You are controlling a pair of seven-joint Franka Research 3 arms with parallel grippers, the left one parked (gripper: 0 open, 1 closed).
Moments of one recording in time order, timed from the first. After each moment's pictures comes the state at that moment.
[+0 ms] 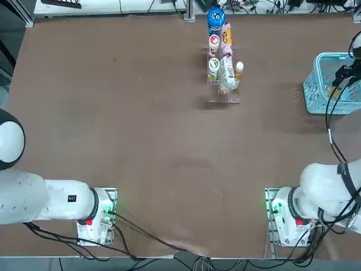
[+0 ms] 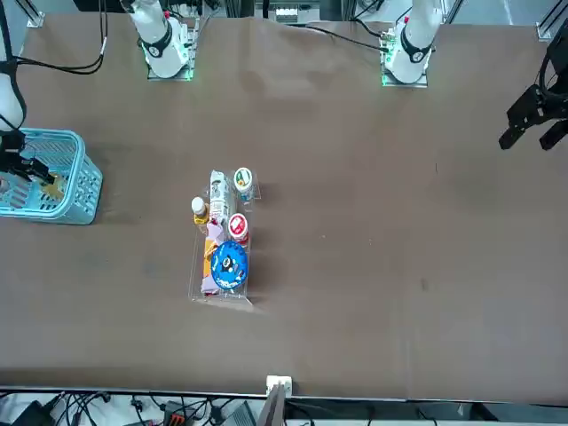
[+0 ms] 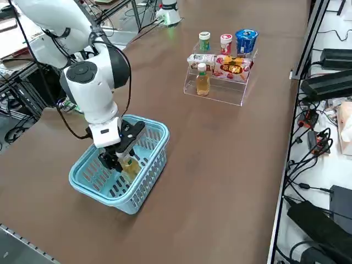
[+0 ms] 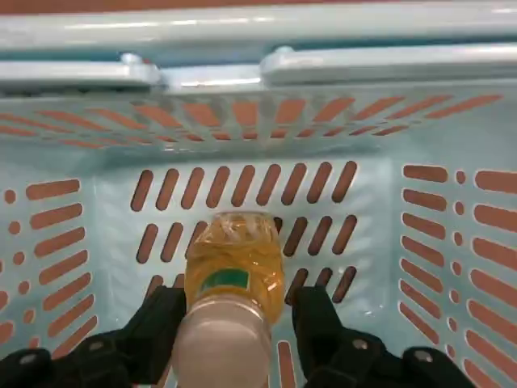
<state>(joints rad) -0.56 0.26 -0.03 -2.08 -0.04 2.36 -0.48</state>
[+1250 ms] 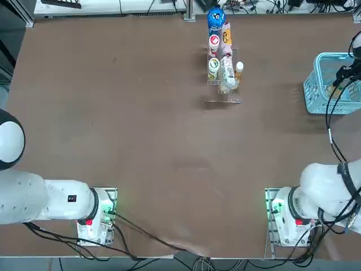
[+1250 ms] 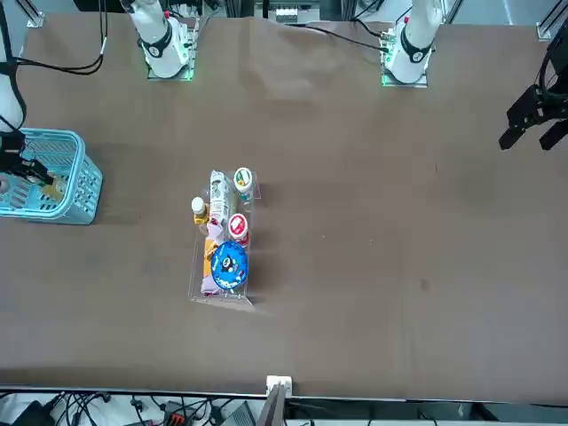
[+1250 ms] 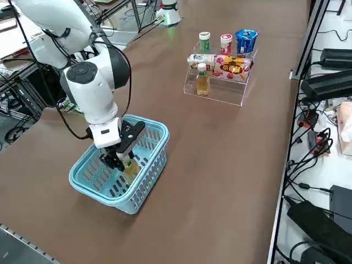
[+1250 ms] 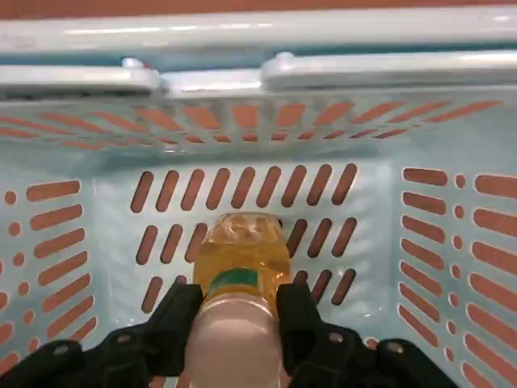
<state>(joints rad) -0.56 0.26 -0.03 -2.08 -0.04 2.36 -0.49</state>
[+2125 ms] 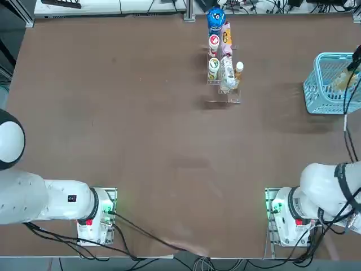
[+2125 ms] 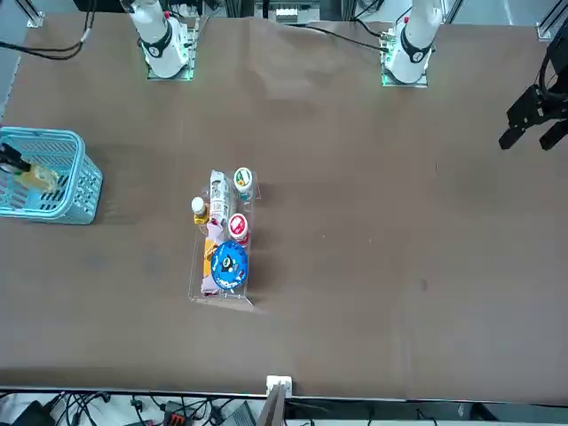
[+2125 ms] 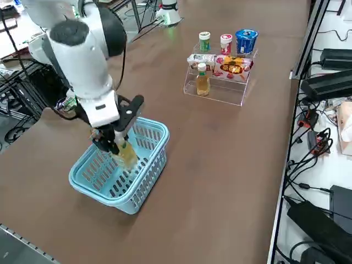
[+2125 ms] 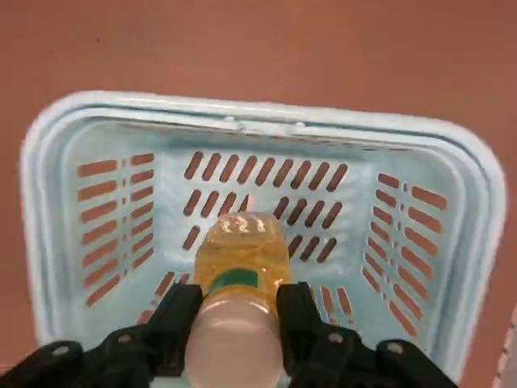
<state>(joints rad) -0.56 0.21 -0.01 -1.78 -0.03 1.91 -0.60</state>
